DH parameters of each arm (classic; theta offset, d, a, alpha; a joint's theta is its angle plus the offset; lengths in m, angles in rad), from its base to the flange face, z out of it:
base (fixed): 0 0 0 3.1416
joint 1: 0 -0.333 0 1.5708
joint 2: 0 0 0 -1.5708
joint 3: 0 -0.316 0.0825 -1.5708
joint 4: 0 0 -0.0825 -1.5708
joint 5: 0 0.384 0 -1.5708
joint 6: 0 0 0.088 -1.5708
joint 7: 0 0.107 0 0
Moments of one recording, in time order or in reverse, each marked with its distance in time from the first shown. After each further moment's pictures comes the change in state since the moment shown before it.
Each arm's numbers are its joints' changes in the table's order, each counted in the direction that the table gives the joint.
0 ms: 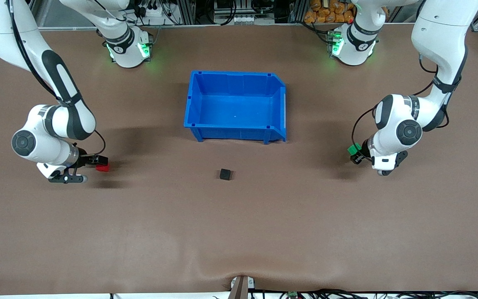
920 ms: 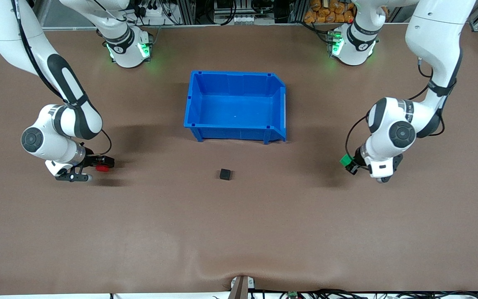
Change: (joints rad) left arm 0.082 0.039 0.014 0.146 0.000 0.002 -0.287; right arm -0.004 0.027 -0.009 -0.030 0.028 -0.058 -0.018
